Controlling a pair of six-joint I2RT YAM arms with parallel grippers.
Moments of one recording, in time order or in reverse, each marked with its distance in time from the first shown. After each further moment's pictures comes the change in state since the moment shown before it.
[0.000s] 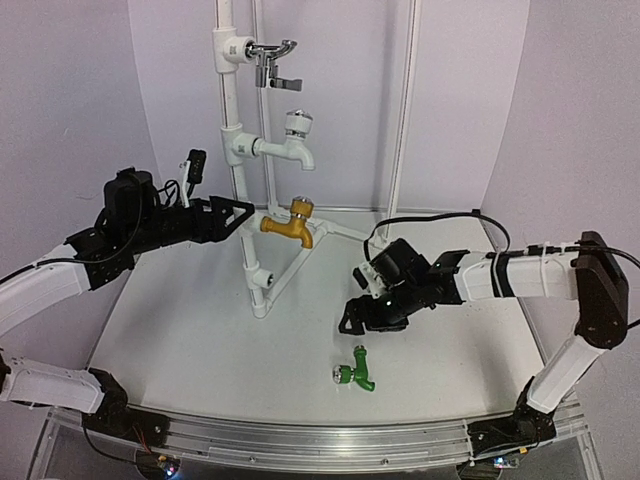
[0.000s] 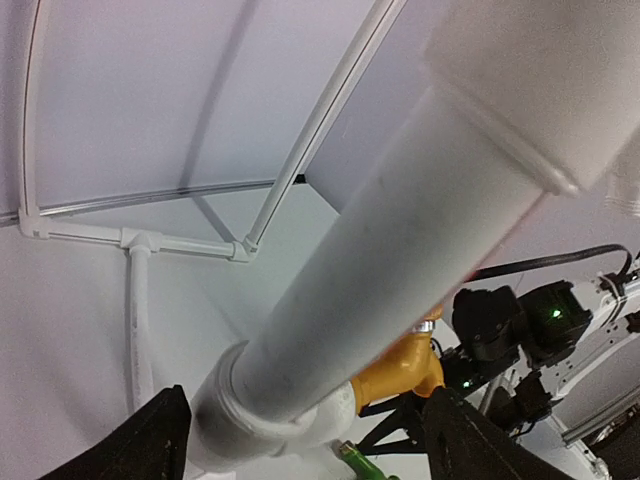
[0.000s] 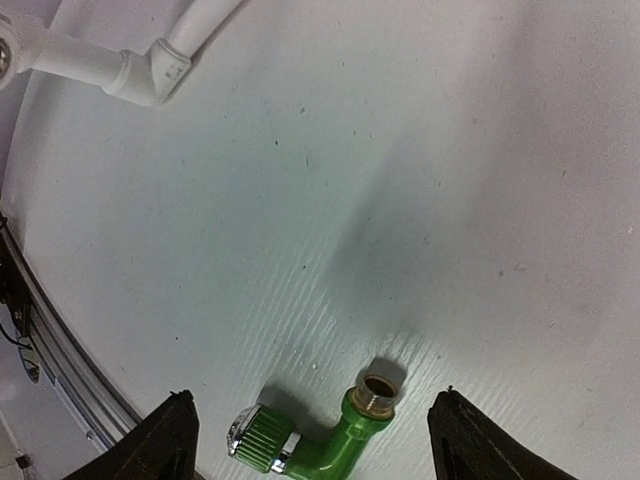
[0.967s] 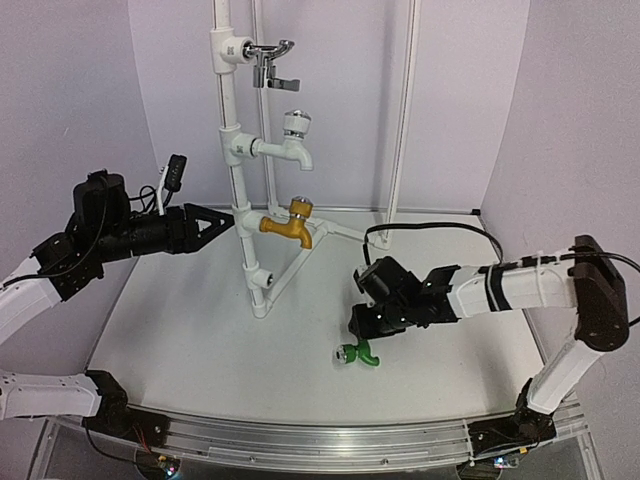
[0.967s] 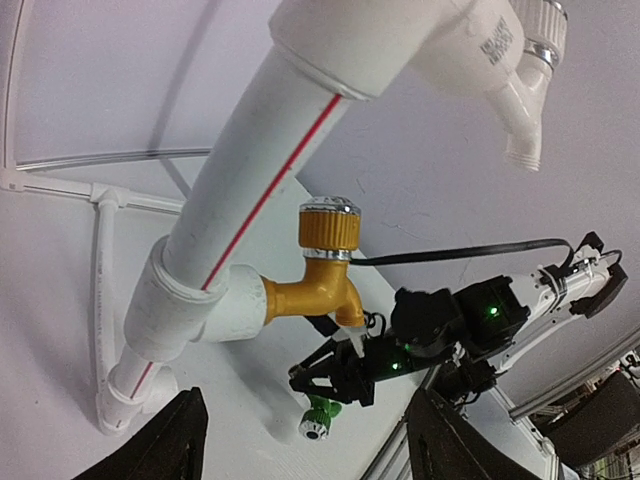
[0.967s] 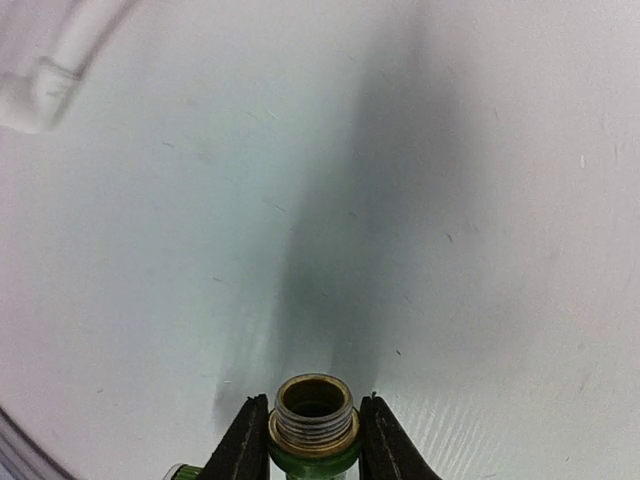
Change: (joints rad) left arm -0.013 -0.189 0.010 -0.232 0.082 -0.077; right arm 0.124 0.034 -0.036 0.048 0.330 0.129
